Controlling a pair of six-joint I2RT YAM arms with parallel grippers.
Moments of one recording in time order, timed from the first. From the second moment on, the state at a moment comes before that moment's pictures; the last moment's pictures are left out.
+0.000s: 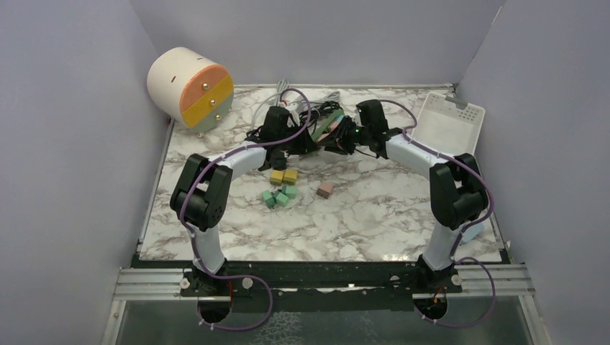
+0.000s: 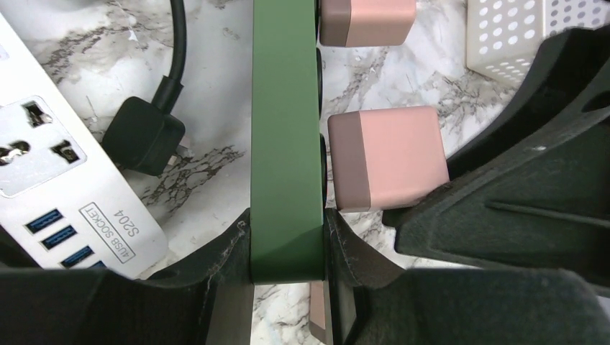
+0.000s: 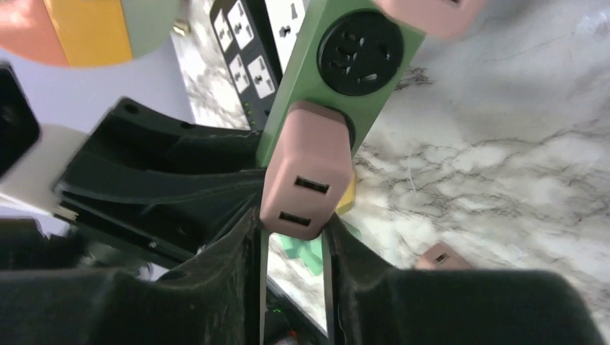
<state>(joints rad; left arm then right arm) -0.44 1.85 1.20 0.08 0.38 -0.48 0.40 1.83 1.25 -0.10 -0.44 0.97</state>
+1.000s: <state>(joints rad) -0.45 1.87 1.27 -0.02 0.30 -0.45 0.38 1.69 1.40 -0.32 -0.29 0.58</state>
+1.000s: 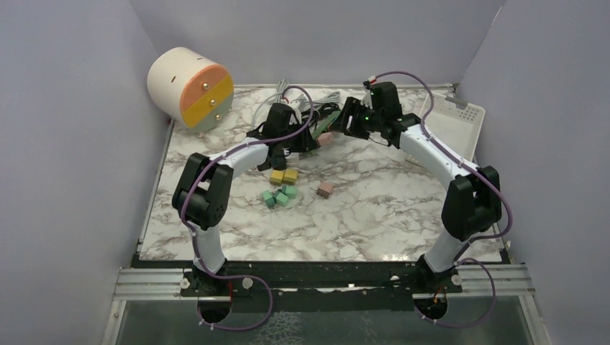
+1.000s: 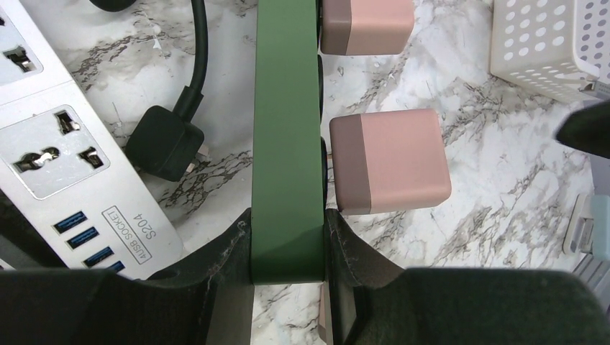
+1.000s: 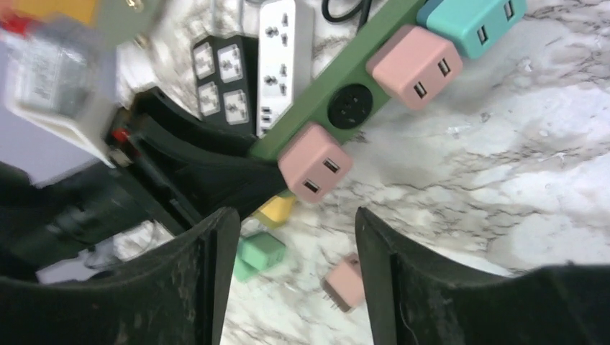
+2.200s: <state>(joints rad) -0.47 1.85 1.22 0.03 0.25 -0.44 0.37 1.98 1.44 -0.22 -0.47 1.06</state>
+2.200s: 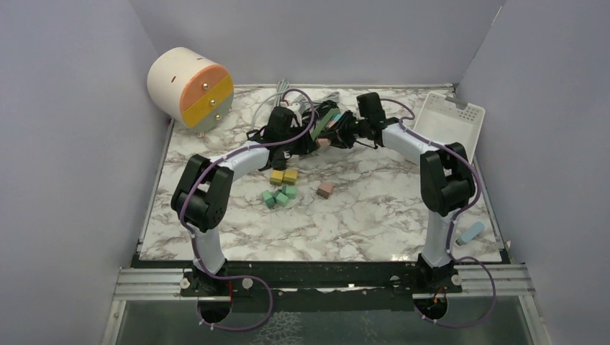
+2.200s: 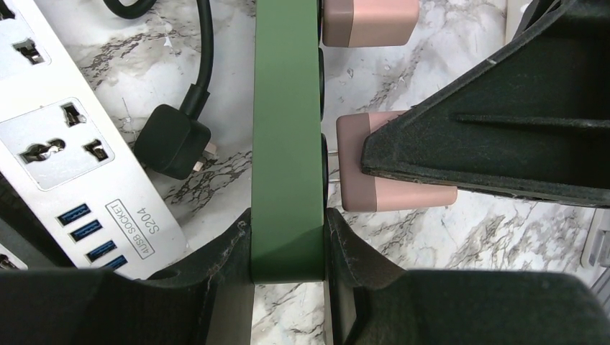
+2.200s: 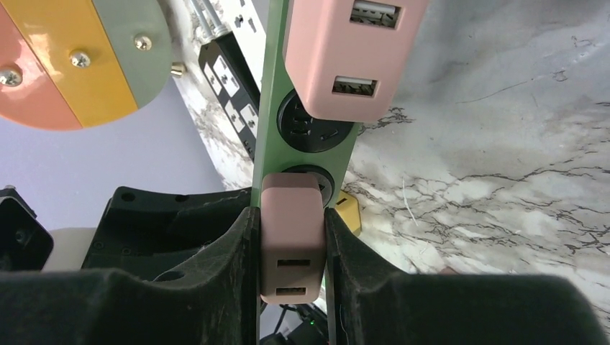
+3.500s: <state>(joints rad) -0.47 1.85 1.26 -0.02 0.20 -0.42 0.32 1.72 0.89 -0.21 -0.66 0.40</state>
